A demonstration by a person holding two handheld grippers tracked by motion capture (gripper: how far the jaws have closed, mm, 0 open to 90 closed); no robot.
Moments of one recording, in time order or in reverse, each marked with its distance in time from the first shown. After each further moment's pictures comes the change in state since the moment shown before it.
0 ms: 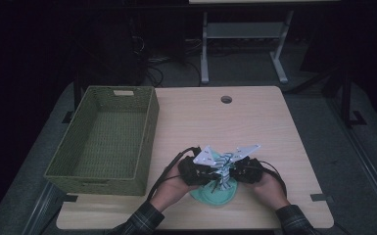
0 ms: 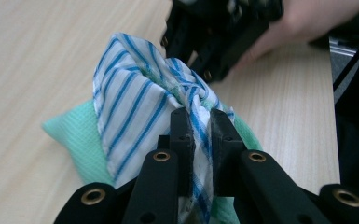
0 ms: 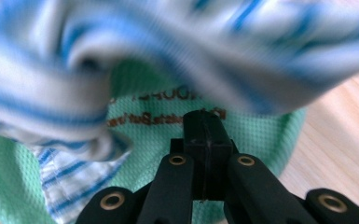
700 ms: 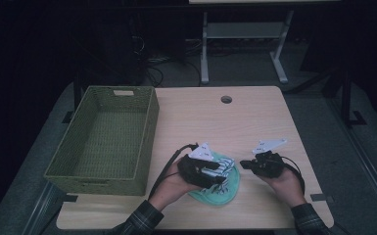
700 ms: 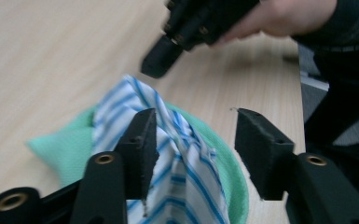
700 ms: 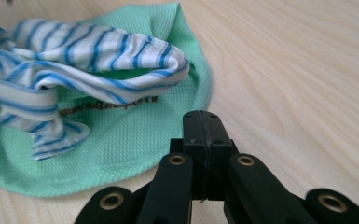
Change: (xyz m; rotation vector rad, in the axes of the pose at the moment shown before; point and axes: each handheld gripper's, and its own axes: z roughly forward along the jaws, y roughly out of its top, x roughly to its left) left arm 0.009 0.003 -0.015 -0.114 -0.054 -0.093; right arm -0.027 -0.017 -0.046 -0.088 -0.071 0.074
